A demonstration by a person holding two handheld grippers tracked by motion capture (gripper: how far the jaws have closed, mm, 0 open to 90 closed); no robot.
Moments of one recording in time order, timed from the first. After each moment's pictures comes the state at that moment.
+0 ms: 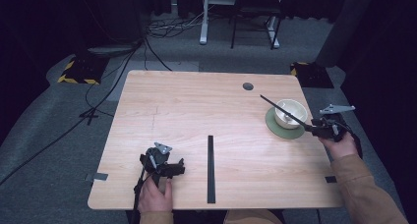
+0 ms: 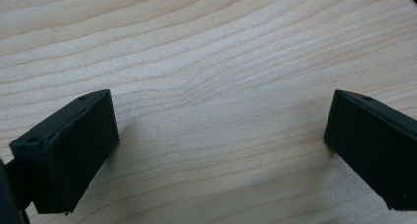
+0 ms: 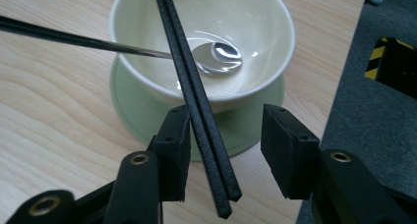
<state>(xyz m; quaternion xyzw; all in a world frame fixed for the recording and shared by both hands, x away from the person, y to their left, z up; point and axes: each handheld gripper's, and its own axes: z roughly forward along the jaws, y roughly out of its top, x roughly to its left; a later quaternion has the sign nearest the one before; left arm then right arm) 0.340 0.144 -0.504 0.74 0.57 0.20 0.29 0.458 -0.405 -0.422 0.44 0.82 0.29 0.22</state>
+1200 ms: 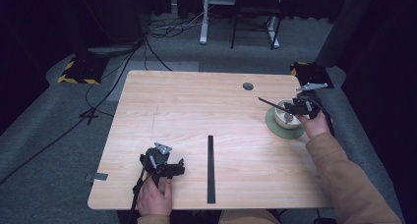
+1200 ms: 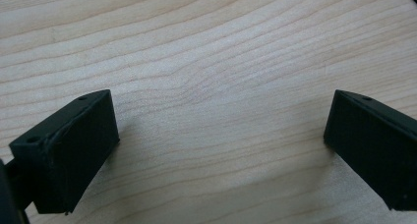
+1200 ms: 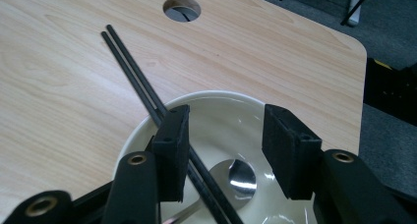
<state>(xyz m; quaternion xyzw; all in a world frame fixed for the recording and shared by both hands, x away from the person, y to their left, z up) 0.340 0.145 -0.504 0.74 0.57 0.20 0.29 0.529 -0.336 -0.406 0.46 0.80 0.29 0.26</state>
